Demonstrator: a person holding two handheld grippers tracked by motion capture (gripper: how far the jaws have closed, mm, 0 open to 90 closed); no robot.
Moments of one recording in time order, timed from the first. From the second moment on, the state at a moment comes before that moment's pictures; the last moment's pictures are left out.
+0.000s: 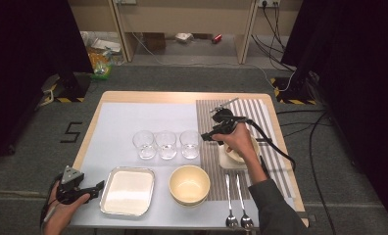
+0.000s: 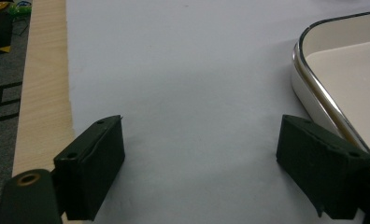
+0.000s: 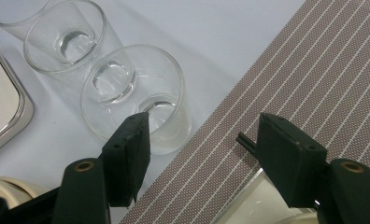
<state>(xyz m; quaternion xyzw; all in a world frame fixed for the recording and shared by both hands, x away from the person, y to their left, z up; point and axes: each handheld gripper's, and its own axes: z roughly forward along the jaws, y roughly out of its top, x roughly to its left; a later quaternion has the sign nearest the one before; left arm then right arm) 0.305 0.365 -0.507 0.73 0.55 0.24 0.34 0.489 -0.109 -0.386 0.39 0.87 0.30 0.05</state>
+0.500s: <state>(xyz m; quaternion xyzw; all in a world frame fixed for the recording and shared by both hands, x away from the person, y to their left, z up) 0.305 0.365 -0.507 0.73 0.55 0.24 0.34 0.492 -0.086 -0.390 0.37 0.88 0.29 0.06</state>
